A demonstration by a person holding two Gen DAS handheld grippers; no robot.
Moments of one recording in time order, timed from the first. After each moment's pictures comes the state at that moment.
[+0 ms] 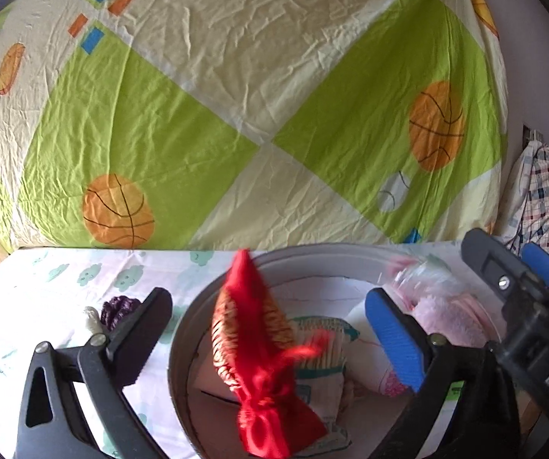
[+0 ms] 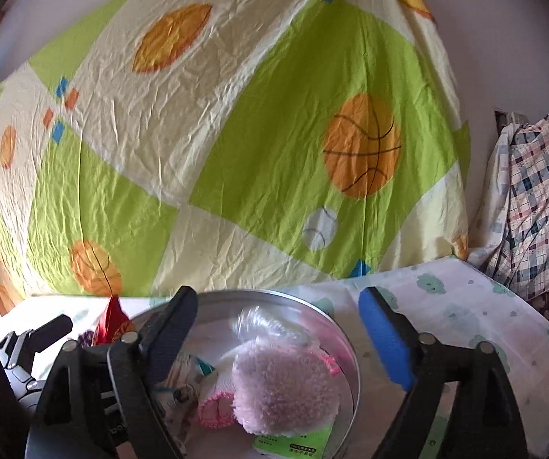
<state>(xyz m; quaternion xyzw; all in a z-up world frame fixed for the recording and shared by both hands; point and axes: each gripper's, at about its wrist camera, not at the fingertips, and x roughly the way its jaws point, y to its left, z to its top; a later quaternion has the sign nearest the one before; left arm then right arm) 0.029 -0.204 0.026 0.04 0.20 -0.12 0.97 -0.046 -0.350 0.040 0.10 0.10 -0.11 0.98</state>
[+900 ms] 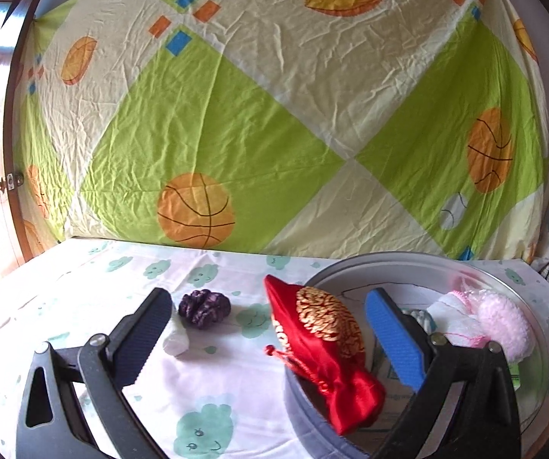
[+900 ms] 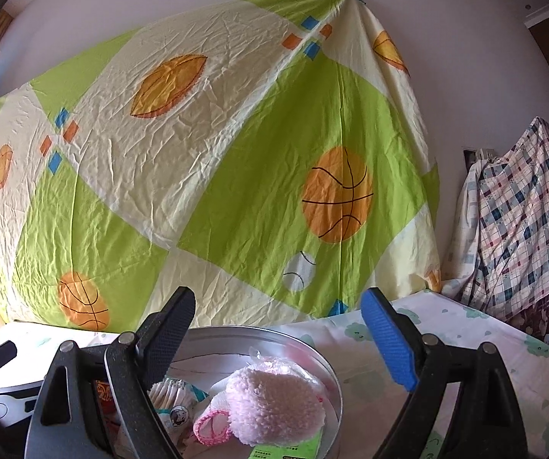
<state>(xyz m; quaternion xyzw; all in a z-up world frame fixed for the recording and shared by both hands) 0.013 -0.144 0.022 0.02 0.16 -0.02 0.99 -0.069 -0.333 0.044 0.08 0.03 -0.16 0.98</state>
